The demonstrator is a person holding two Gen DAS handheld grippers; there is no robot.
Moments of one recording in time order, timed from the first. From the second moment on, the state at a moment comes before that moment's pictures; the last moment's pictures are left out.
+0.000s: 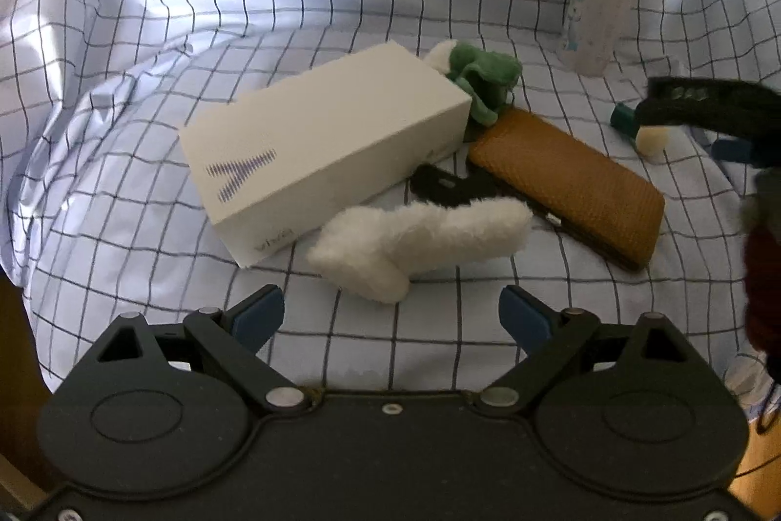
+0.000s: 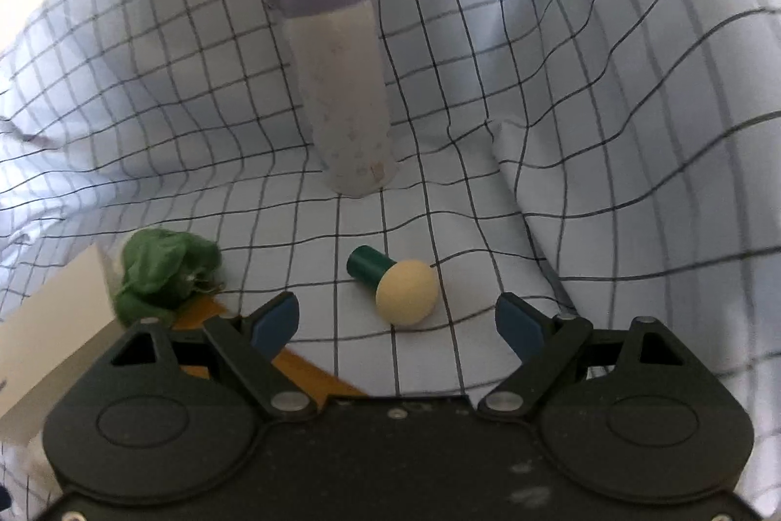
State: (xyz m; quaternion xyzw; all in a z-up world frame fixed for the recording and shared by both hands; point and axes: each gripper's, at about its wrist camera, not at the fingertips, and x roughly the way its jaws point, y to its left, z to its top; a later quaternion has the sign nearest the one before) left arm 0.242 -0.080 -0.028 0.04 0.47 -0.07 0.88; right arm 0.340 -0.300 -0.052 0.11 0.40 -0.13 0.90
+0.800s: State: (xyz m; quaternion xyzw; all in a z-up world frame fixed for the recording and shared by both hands) left arm 0.385 -0.131 -0.012 0.10 0.45 -0.17 0.87; right arm 0.307 -0.296 -0.063 0.14 0.38 -0.18 0.90
